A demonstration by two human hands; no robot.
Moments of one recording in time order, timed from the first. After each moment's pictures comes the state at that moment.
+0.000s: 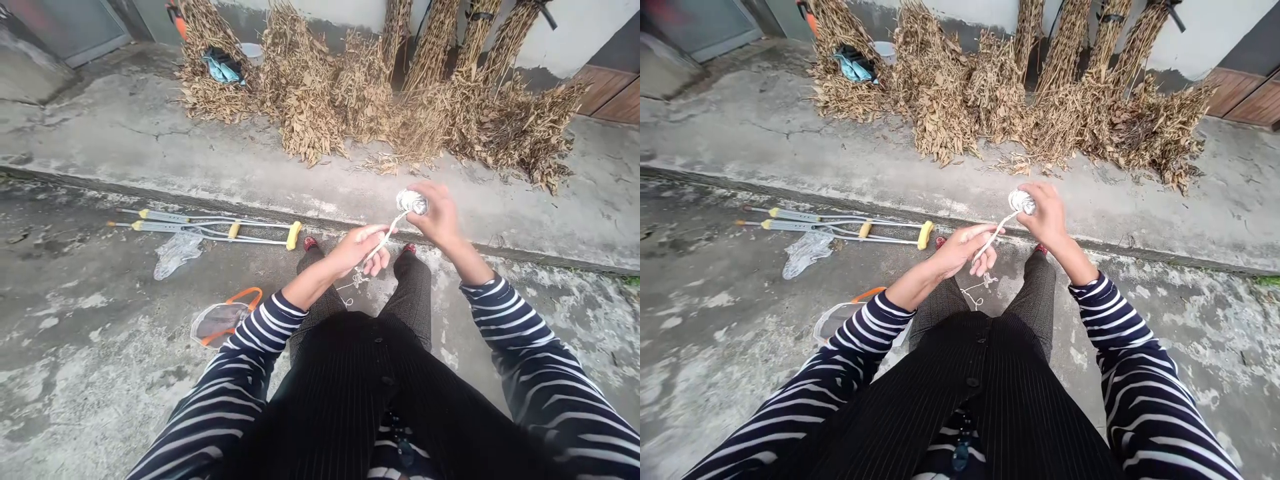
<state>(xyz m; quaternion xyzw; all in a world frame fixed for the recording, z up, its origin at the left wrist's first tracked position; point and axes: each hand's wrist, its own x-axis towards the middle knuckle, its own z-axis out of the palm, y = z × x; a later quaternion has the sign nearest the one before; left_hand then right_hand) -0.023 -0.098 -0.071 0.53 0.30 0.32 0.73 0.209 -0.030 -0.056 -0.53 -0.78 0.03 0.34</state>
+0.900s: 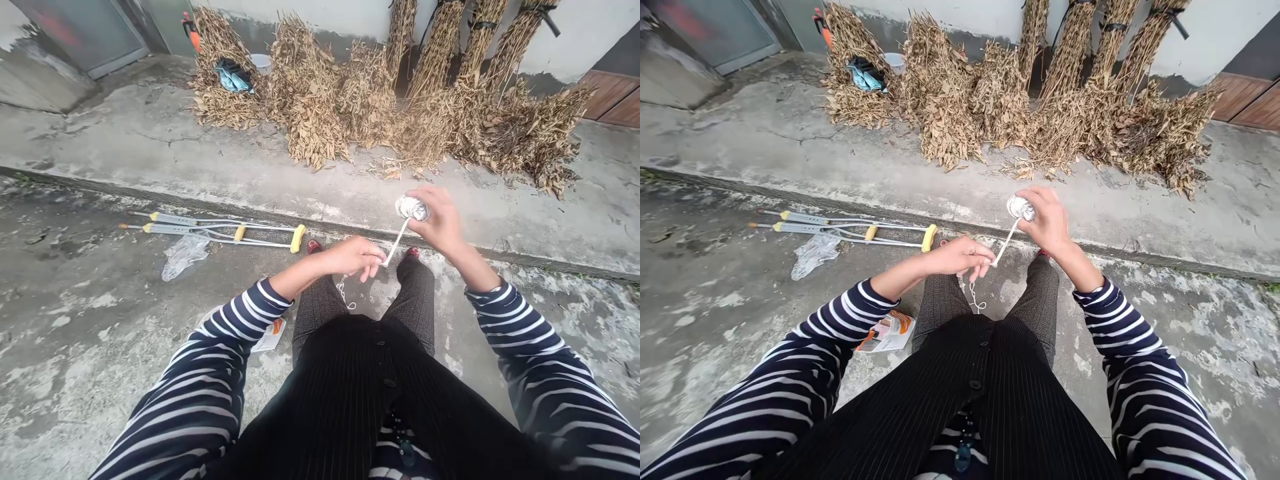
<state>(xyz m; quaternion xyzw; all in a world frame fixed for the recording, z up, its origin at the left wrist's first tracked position) -0.046 -0.086 -0.061 0.71 0.30 0.14 0.62 0.202 -0.040 -0.046 -0.49 -0.81 0.03 0.33</state>
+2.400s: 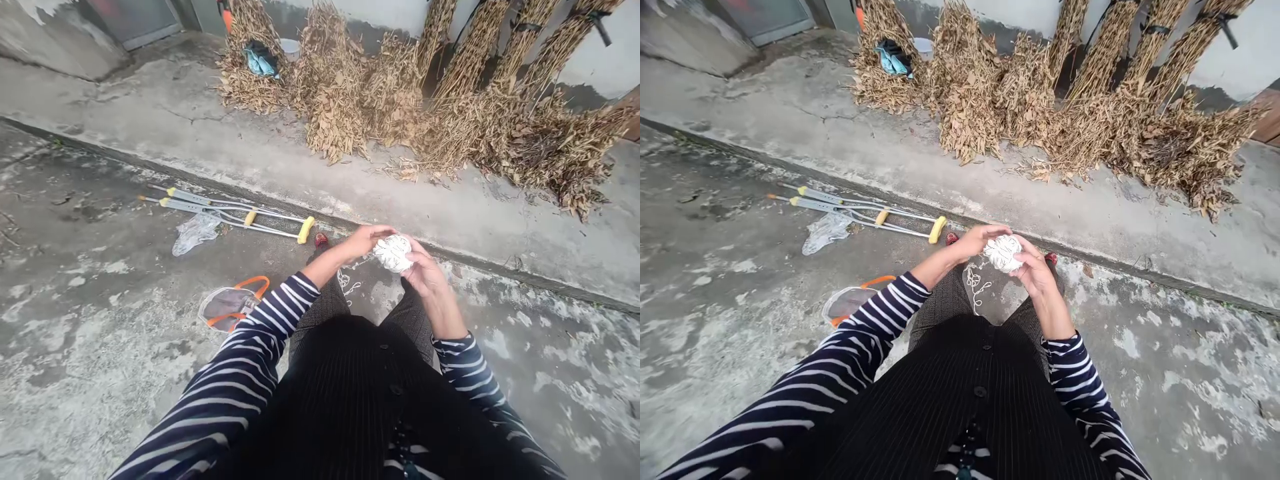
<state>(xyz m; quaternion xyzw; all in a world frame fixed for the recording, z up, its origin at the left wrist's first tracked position) -0.028 -0.034 -0.154 0.53 0.38 0.39 0.65 0.162 -0.092 -0.111 -0.43 -0.30 0.73 0.44</state>
